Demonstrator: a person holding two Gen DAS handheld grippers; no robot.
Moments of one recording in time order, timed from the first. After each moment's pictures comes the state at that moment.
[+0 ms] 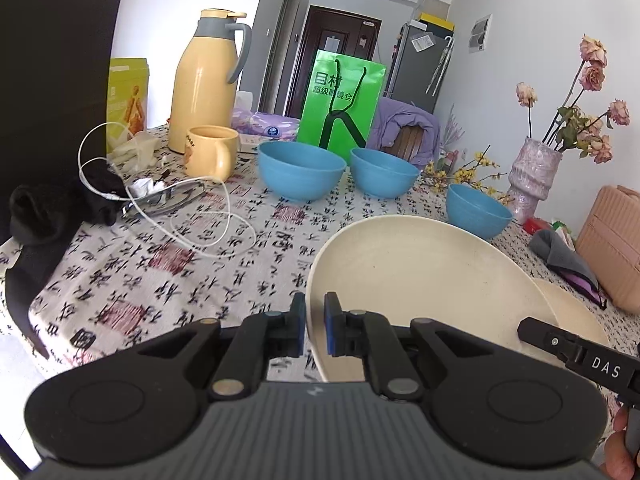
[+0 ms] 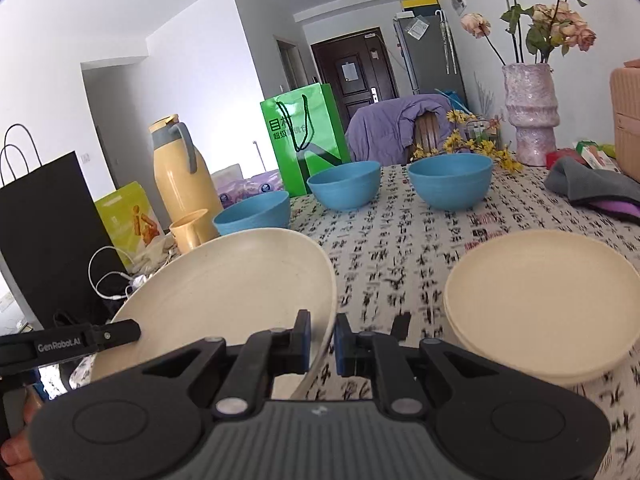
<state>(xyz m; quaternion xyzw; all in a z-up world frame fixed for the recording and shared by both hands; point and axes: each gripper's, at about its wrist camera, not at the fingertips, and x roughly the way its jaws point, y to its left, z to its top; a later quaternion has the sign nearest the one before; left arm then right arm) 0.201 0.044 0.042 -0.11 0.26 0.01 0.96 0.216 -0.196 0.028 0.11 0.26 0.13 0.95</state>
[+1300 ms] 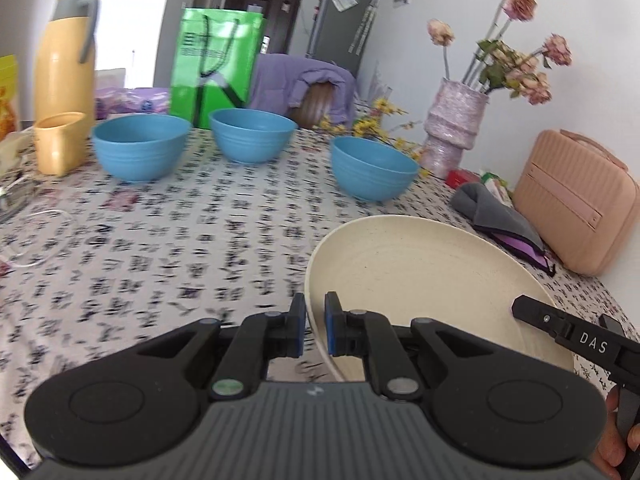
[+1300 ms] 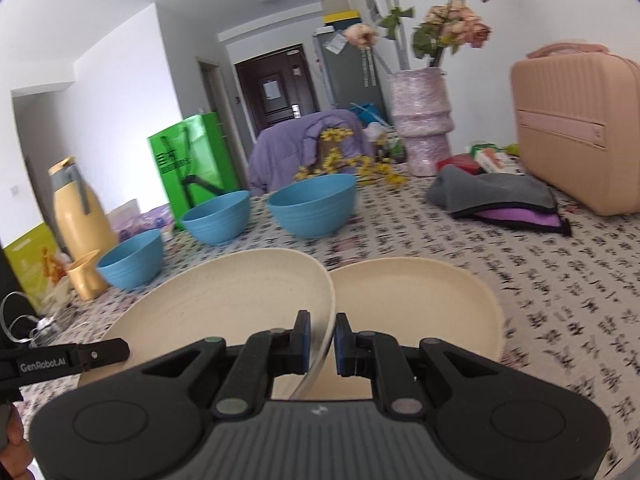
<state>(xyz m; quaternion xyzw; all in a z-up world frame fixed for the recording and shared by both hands) 0.293 -0.105 0.024 -0.07 0.30 -0.11 0.94 0.253 -0.327 0.016 0.13 0.25 0.00 0.96</state>
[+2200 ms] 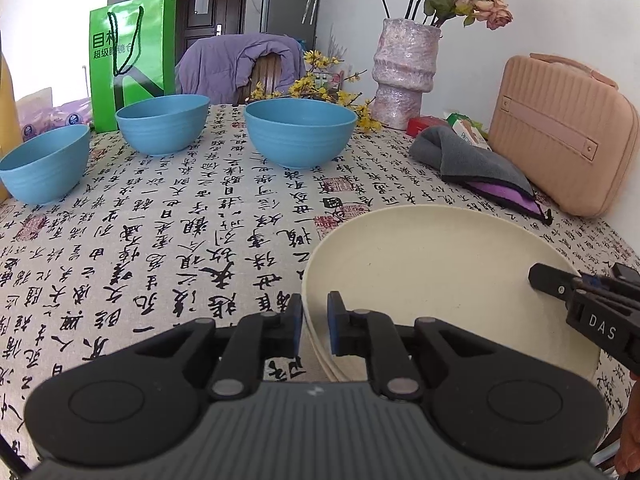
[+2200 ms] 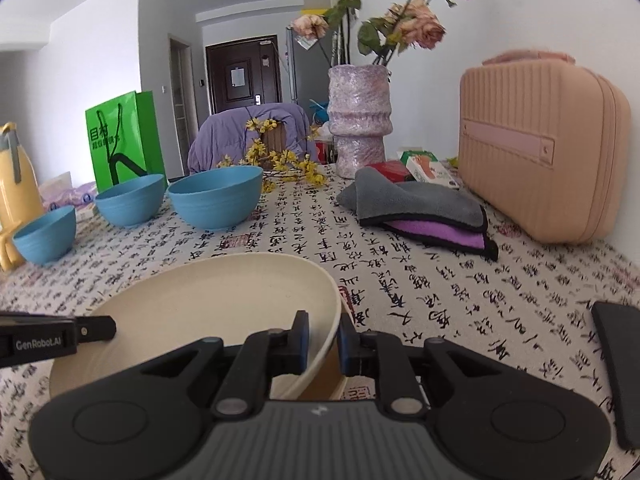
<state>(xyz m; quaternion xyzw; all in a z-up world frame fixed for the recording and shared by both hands) 0.333 -0.194 -0.005 0.01 0.32 -0.14 0.94 0.274 -0.385 -0.008 0.05 0.26 -0.06 0.96</state>
